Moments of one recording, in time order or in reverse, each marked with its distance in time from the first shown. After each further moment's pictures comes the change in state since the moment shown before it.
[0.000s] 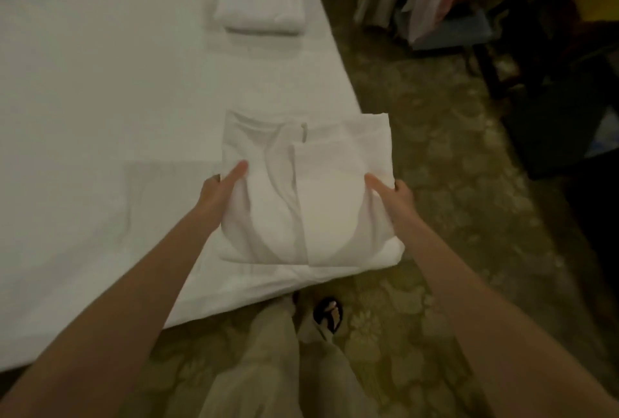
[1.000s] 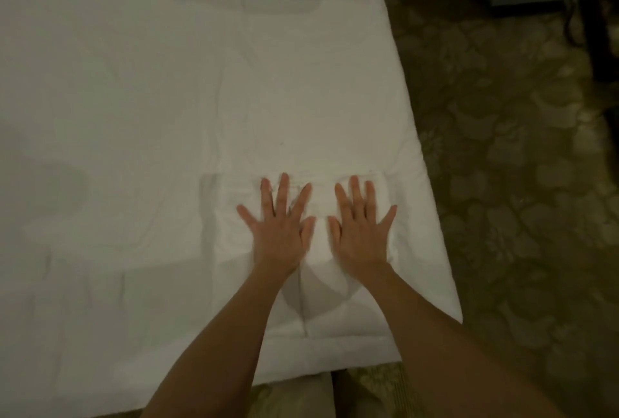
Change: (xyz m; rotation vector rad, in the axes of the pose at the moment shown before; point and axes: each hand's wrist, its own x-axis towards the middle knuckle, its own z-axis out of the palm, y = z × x) left_hand 0.202 -0.132 0.165 1.390 0.117 0.513; right_hand 0.243 0.112 0.127 -1.351 -0.045 -0.632
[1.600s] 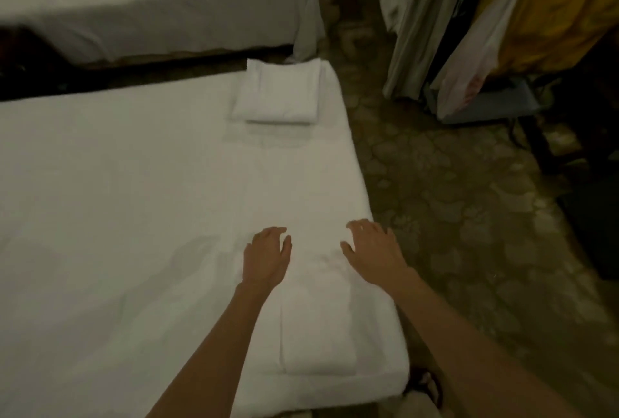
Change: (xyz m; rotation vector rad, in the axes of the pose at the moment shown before) left_hand -0.042 0.056 -0.256 -0.426 0.041 -0.175; right_hand -0.048 0.048 -0.293 0.081 -0.060 -0.204
